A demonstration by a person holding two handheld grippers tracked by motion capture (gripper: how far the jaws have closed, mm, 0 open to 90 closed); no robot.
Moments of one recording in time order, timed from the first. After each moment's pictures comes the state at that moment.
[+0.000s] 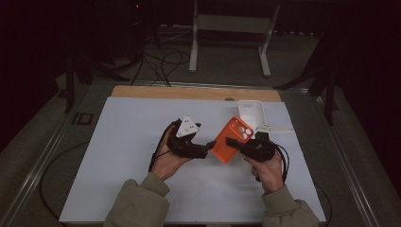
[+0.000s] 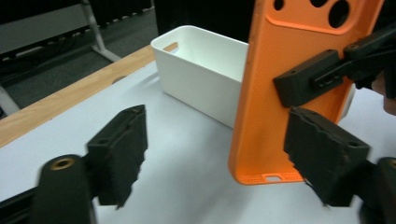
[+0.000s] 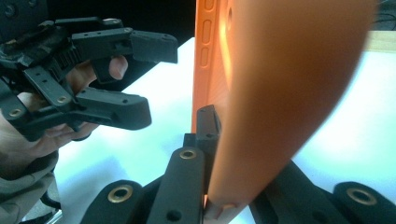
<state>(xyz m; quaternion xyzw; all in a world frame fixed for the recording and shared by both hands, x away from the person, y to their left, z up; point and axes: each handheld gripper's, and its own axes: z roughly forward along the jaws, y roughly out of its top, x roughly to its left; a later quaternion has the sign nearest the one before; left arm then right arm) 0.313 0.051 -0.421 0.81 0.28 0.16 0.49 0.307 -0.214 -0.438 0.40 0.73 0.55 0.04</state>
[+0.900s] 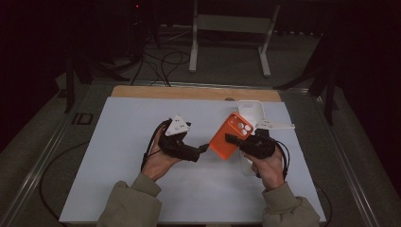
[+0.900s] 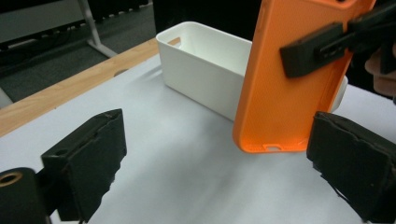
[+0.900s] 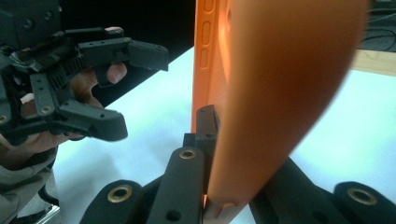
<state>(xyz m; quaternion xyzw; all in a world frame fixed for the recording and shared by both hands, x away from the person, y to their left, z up) 0.311 0.072 -0.419 0.81 0.28 0.14 0.49 0.309 -0.210 -0.423 0.38 0.74 0.56 0.05</state>
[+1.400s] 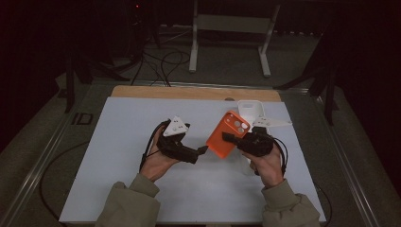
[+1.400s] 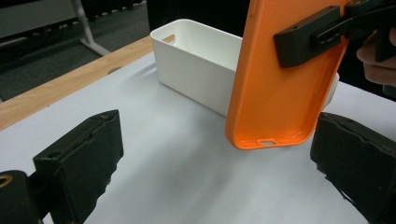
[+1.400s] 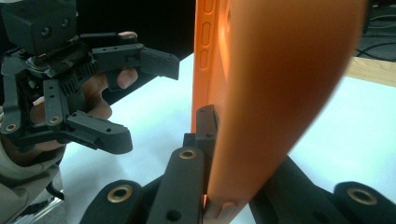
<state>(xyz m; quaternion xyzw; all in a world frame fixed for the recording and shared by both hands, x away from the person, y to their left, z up) 0.310 0.076 -0.419 0.81 0.27 0.13 0.50 0.312 -0.202 -0.414 0.35 0.75 0.56 0.05</state>
